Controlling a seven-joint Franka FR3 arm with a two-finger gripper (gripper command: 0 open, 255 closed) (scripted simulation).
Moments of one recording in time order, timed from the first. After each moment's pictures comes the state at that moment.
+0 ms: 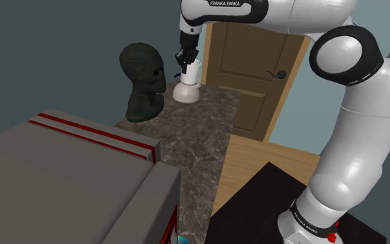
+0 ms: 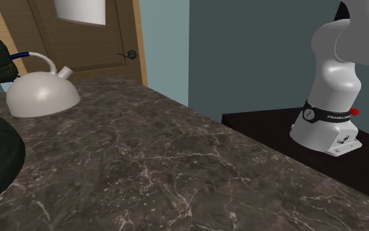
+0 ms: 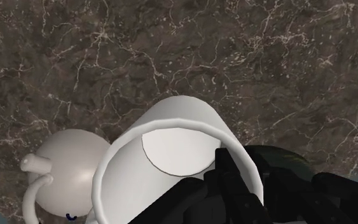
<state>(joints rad) -0.16 0.24 0.28 -1.38 -0.13 1.77 -0.07</state>
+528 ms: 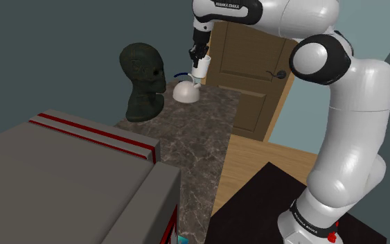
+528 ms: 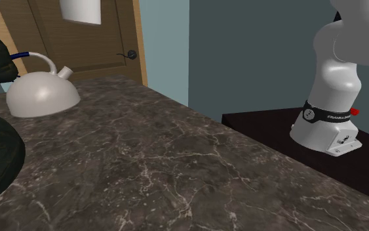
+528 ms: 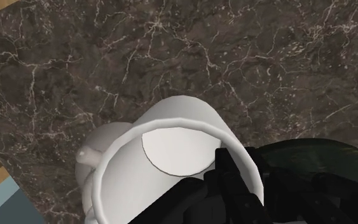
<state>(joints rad) -0.25 0.38 0.23 -1.17 -0.12 1.71 -0.23</state>
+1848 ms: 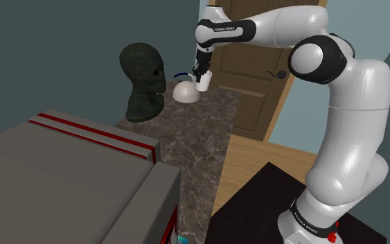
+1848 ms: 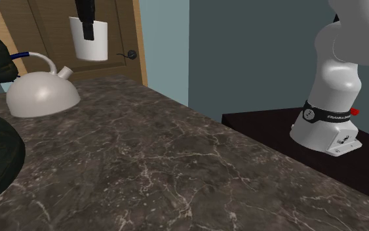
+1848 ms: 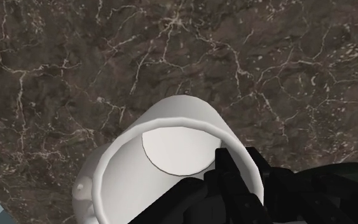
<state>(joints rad) -0.30 0.39 0.21 -1.38 -0.11 1.93 -0.28</state>
